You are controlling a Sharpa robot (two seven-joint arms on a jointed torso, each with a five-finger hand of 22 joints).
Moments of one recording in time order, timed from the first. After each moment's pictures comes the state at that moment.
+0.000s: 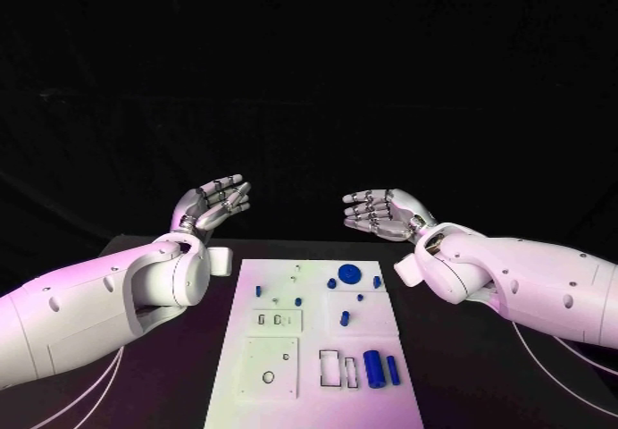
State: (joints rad) left arm 1.18 -0.82 0.00 1.46 0.02 -0.57 0.52; left_hand 1.44 -0.09 0.23 0.27 0.17 0.57 0.16 0.17 0.14 0.67 0.23 0.10 0.06 0.65 0.21 0.21 0.13 0.14 0.56 0.29 0.23 0.10; right arm 1.28 -0.75 -0.15 1.39 -0.47 -0.39 0.37; right_hand 1.38 -0.08 0.34 0.01 0.24 0.65 0.18 0.19 0.20 0.82 0.23 0.08 0.06 0.76 0.20 0.19 0.12 0.14 0.62 0.29 0.23 0.10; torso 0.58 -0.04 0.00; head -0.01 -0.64
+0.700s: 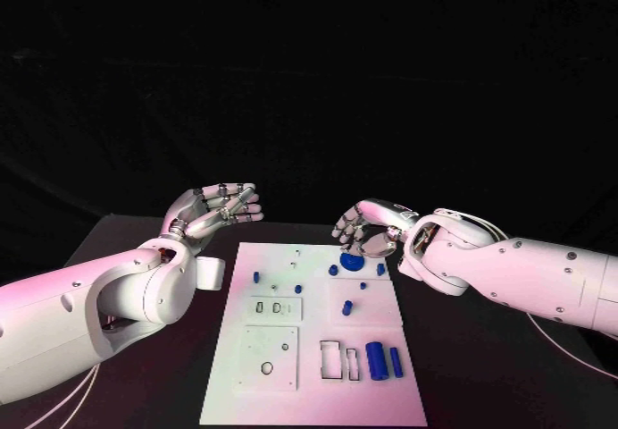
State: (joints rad) left arm 1.19 -0.93 0.00 1.66 -0.02 -0.47 0.50; left_hand 1.47 -0.12 0.32 0.26 0.17 0.83 0.21 0.24 0.18 0.99 0.19 0.11 0.06 0.96 0.14 0.31 0.22 0.17 0.87 0.25 0.34 0.11; right arm 1.31 -0.75 -0.14 1.42 -1.27 -0.35 0.11; right_hand 1.33 -0.18 0.49 -0.09 0.24 0.97 0.19 0.22 0.20 1.18 0.12 0.07 0.07 1.27 0.06 0.36 0.25 0.17 0.98 0.16 0.54 0.25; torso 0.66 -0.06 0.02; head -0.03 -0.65
